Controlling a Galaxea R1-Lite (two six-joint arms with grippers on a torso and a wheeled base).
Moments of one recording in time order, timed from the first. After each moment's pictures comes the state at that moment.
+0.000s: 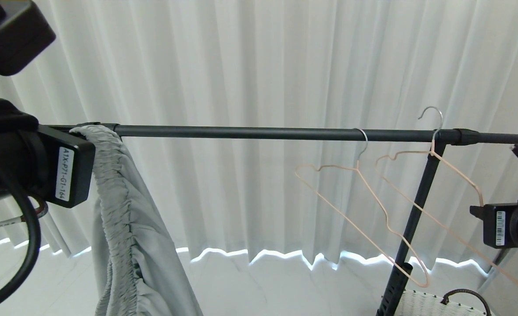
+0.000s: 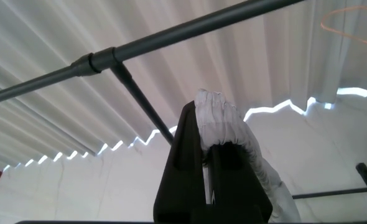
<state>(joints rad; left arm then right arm) -0.84 1.23 -1.23 0.43 0.78 0.10 0.57 1.18 -0.79 0.16 -0.46 0.29</state>
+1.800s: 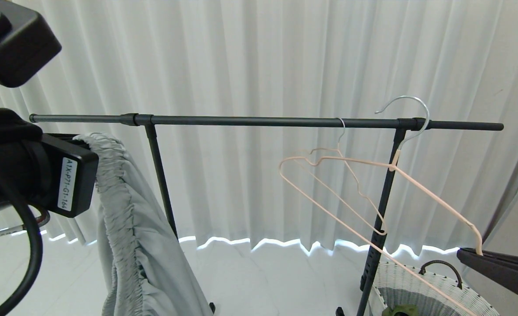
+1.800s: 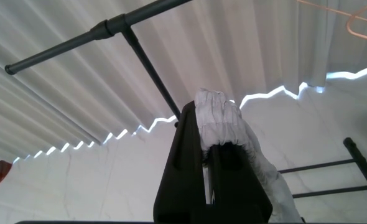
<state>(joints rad) -0.85 1.23 -1.21 0.43 0.79 0.10 0.91 0.91 -0.56 -0.07 -0.17 0.25</state>
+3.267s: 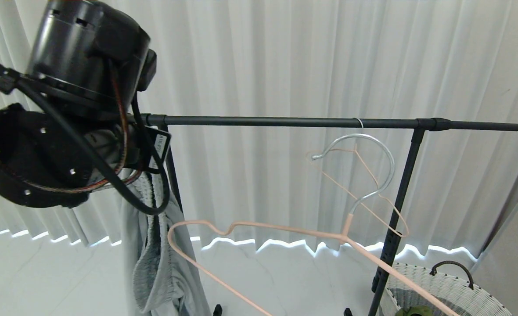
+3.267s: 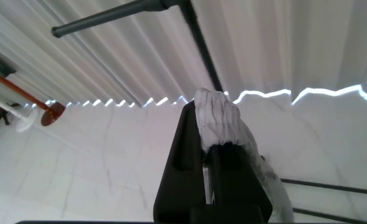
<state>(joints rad) -0.69 1.54 -1.37 0.43 0.92 0.01 1.34 0.93 -0.49 -0.19 -0.14 0.43</state>
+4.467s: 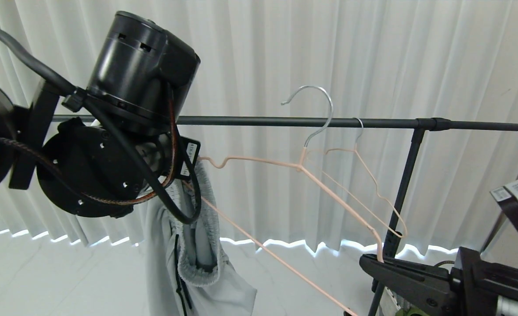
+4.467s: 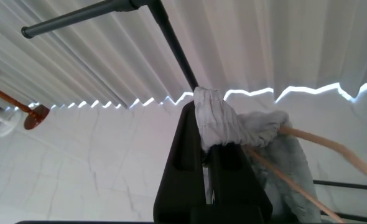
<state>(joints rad) -0.74 1.60 -1.39 0.43 0.92 -0.07 1.16 1.23 -0.49 -0.60 -0.14 0.38</state>
